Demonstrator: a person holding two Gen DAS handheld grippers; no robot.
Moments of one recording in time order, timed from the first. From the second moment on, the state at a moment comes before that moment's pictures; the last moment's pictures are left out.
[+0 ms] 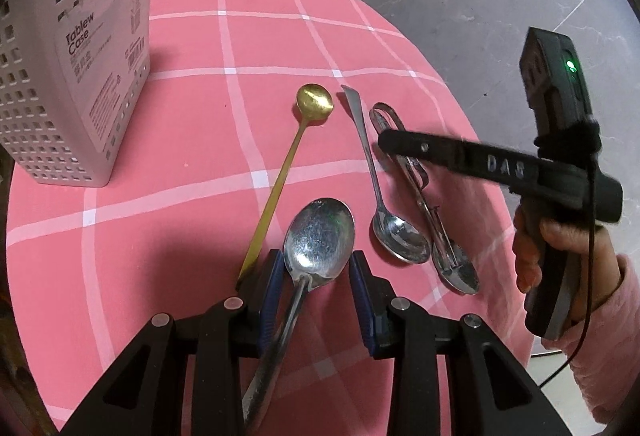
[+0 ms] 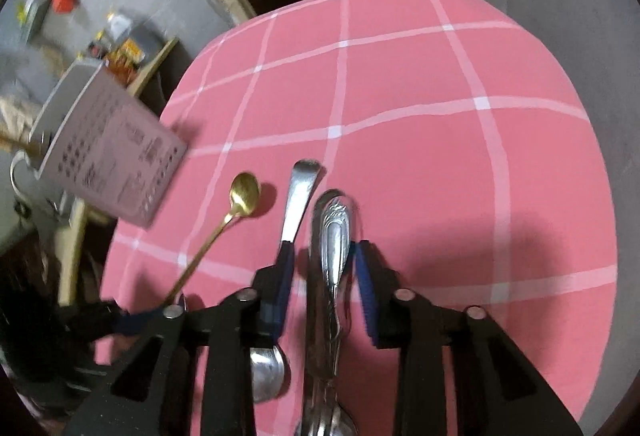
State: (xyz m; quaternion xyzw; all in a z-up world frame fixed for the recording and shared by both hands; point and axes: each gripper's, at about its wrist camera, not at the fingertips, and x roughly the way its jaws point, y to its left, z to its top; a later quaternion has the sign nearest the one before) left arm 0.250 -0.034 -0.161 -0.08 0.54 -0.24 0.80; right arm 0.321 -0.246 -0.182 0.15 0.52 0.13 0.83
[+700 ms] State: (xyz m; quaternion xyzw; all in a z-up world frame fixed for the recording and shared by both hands) left arm 0.203 -0.009 -0.077 -0.09 0.39 -0.28 0.87; right arm 0.232 -0.272 -0.113 0.22 0.37 0.14 0.89
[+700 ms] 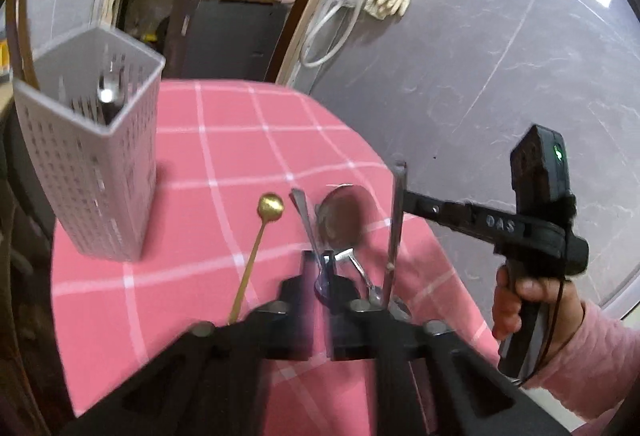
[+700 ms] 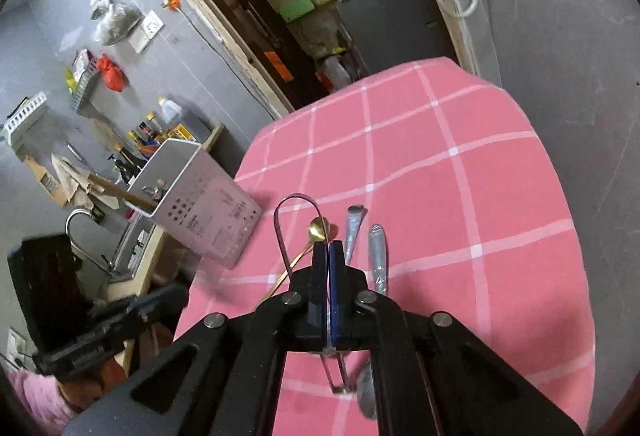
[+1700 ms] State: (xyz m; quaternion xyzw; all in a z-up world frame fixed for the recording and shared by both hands) left arm 0.286 -0.049 -0.143 -0.03 0.45 -0.22 0.86; right arm 0.244 -0.310 -0.121 0.25 0.37 0.12 0.89
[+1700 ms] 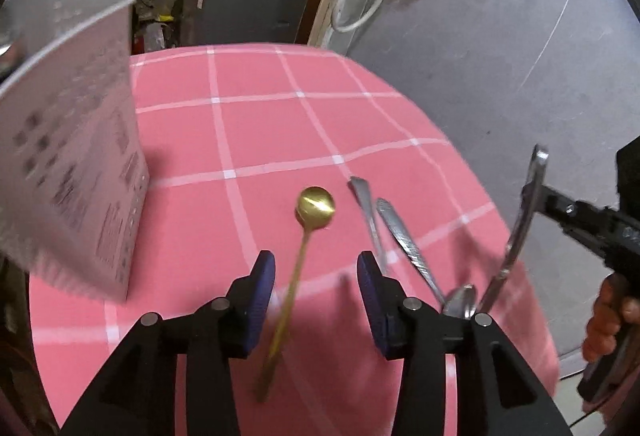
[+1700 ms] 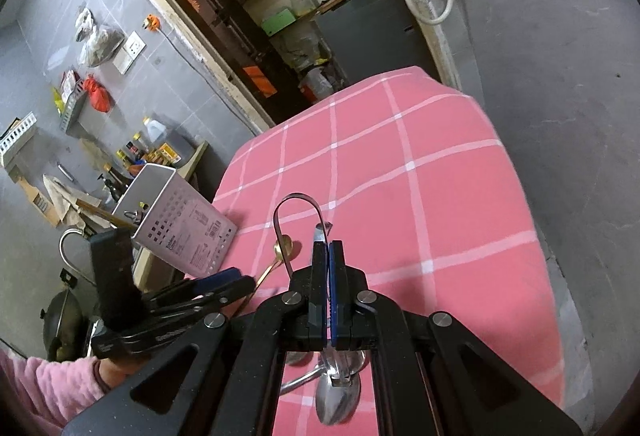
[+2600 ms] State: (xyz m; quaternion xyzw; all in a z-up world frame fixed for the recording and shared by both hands) left arm 0.275 -0.029 -0.051 -0.08 0.38 -0.26 0.88; right arm 0.263 -0.290 -0.040 0.24 0.26 0.18 0.92
